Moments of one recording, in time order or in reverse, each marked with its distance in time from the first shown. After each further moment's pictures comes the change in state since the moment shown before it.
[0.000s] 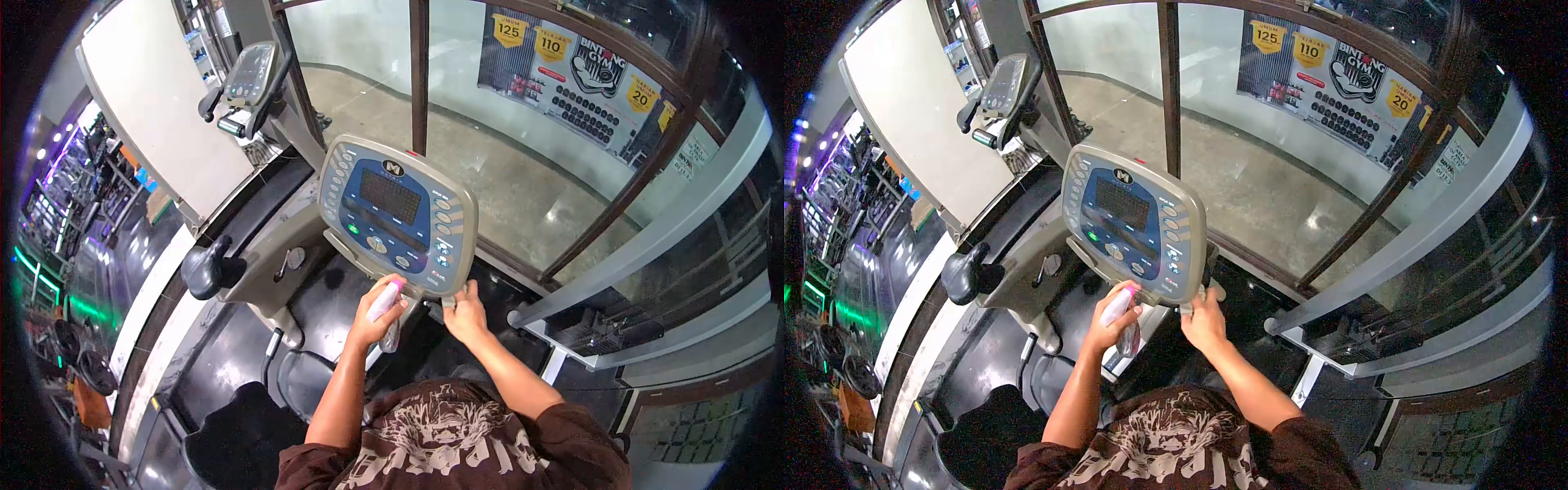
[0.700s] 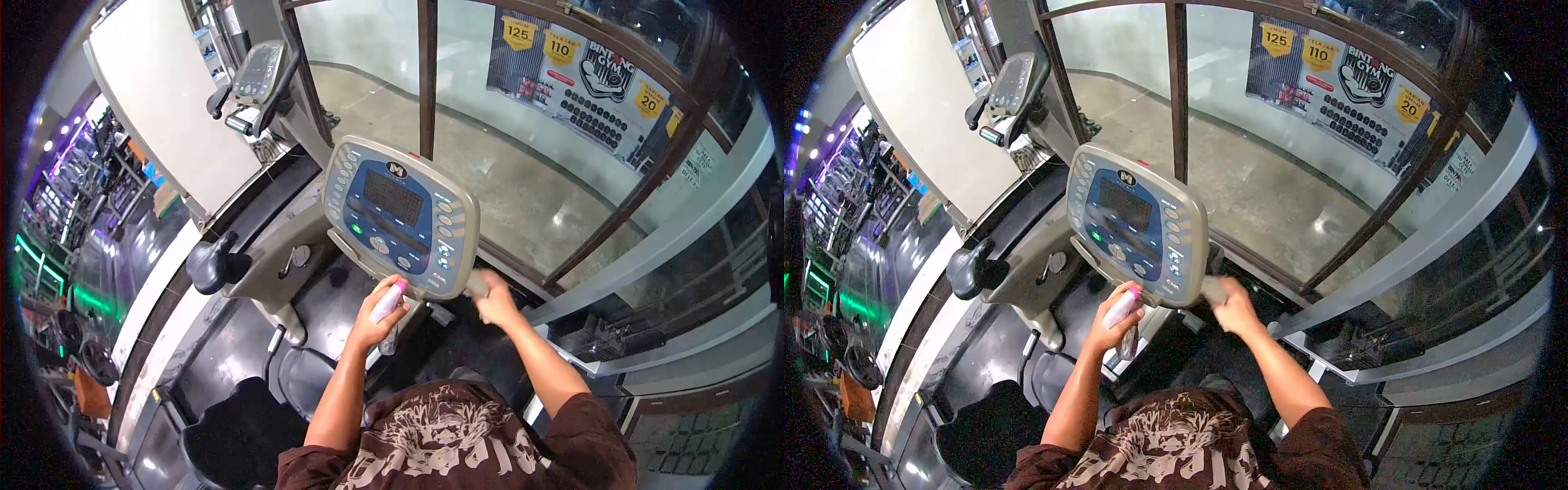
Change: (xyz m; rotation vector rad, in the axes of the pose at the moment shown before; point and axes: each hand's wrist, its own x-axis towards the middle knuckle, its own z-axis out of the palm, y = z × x) left_hand 0.001 -0.004 0.001 0.141 -0.015 0.100; right_hand 0.040 0.069 -0.036 0.353 -0.132 -0.053
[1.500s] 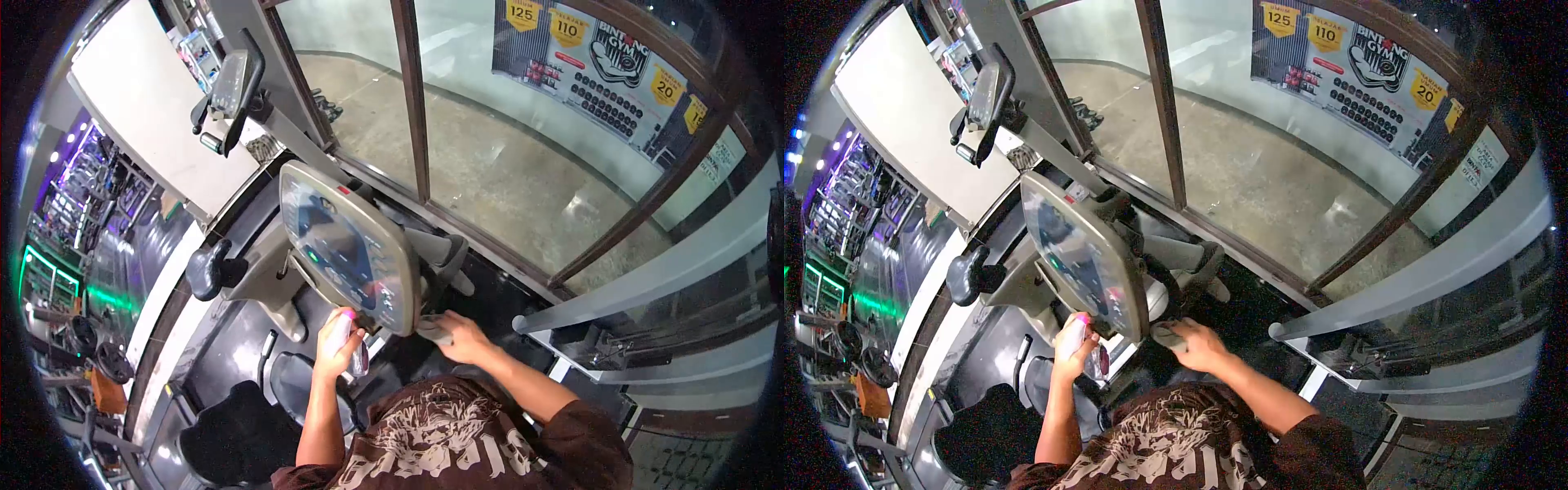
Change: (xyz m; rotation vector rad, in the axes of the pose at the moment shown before) left_hand 0.015 0.019 0.032 0.202 0.220 -0.202; right_hand 0.003 0.006 -0.030 -0.057 -0.314 -0.178
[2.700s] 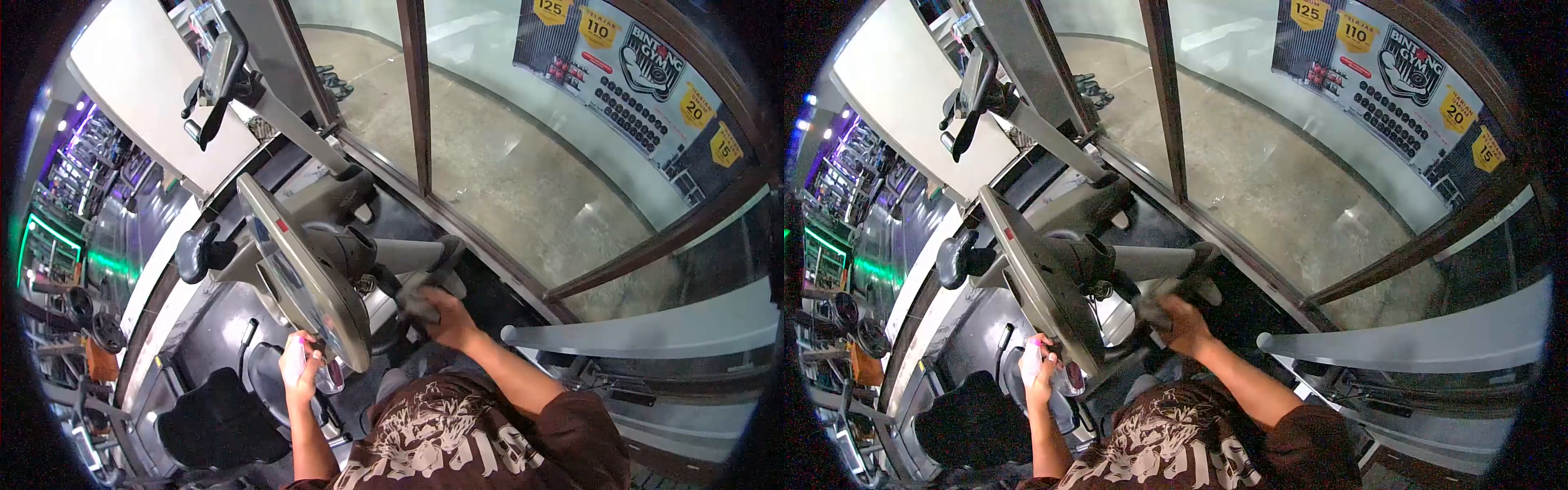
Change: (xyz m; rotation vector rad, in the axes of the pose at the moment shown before) left_hand -0.002 0.006 0.041 -0.032 0.317 -0.127; right_hand 0.087 0.093 -0.046 0.223 -0.005 -0.129
